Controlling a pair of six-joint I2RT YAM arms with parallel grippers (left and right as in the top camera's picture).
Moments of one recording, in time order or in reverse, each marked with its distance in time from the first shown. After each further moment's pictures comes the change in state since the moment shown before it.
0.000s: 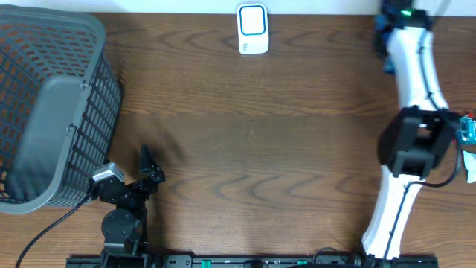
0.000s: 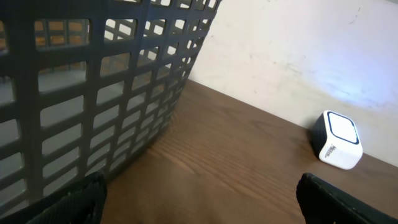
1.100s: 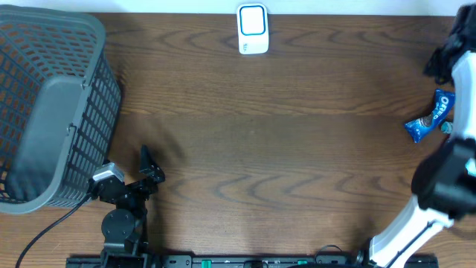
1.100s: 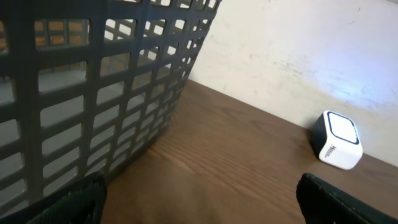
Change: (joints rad) left arm 0.000 0.000 0.000 0.000 0.000 0.000; right arm -0.209 -0.418 -0.330 -0.037 -0.074 0.176
